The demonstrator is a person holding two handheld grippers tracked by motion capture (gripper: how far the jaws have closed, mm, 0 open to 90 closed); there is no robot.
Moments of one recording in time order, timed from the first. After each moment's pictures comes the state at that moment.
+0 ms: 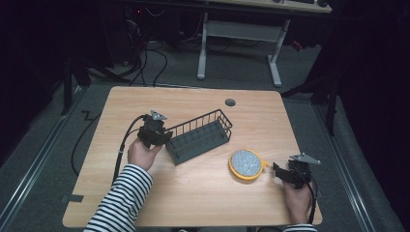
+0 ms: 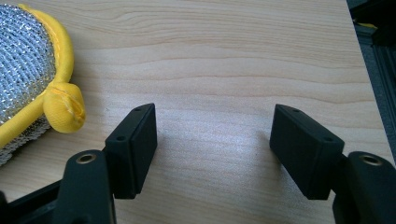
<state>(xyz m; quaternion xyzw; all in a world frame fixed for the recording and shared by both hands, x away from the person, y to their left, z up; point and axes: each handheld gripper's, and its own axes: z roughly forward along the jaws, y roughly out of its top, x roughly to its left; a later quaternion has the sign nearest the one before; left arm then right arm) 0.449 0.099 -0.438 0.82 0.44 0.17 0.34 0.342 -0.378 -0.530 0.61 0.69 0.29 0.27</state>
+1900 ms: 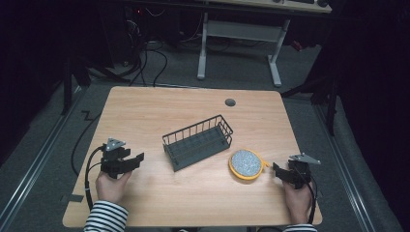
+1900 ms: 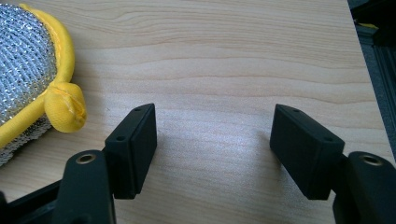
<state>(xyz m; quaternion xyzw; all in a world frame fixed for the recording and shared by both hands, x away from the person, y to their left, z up) 0.375 0.198 -0.479 0.74 0.53 0.17 0.38 0.342 -0.377 -0.530 0.61 0.69 0.29 0.27</state>
